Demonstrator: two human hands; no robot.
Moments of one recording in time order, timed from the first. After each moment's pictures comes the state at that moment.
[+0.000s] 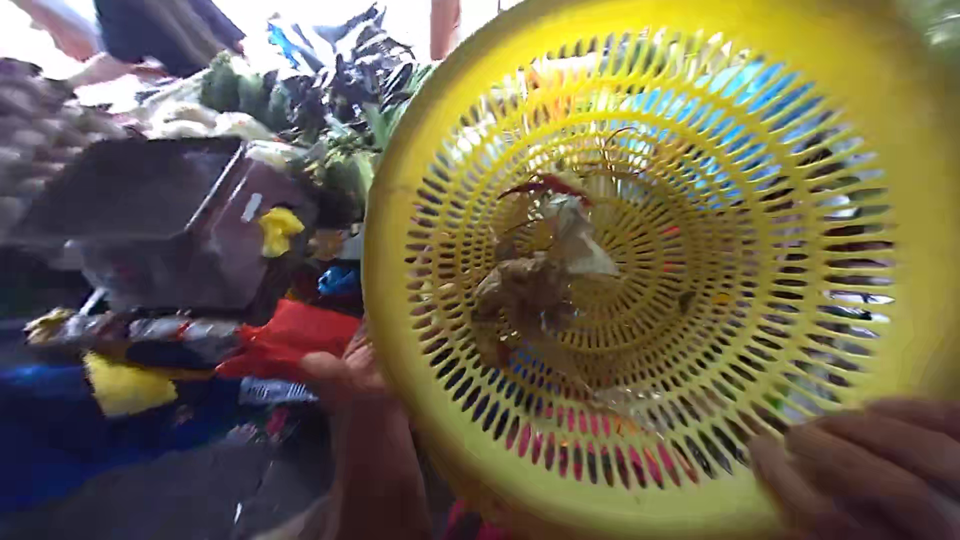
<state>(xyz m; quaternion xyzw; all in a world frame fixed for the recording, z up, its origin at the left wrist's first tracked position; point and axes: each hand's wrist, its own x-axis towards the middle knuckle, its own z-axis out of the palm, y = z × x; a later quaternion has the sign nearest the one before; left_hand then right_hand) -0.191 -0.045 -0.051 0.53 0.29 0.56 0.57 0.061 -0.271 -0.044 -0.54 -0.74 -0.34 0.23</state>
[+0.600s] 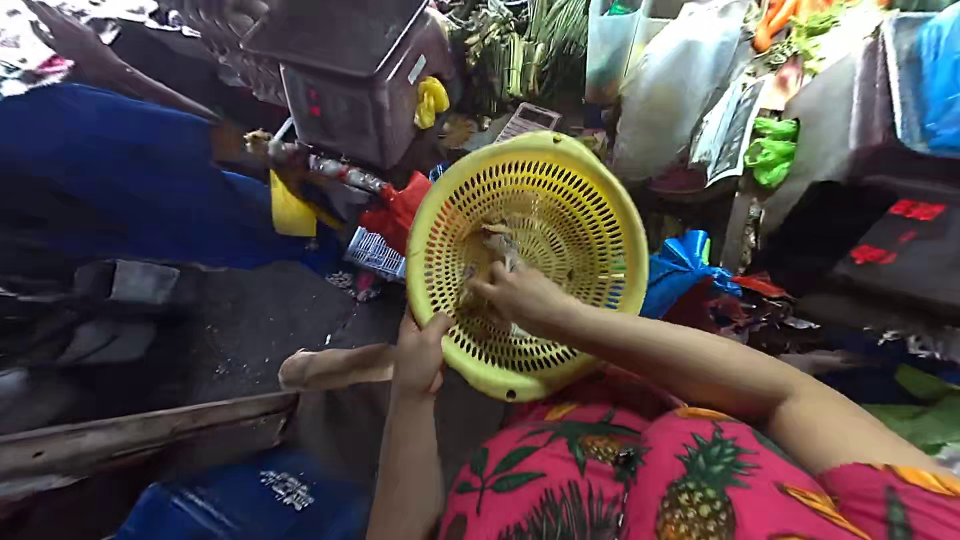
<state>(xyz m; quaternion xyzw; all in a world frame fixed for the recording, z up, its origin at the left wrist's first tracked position) -0.362 -0.072 -0.162 0.37 0.62 0.47 0.51 -0.188 -0.024 -0.175 -0.46 -0.84 0.27 0.04</state>
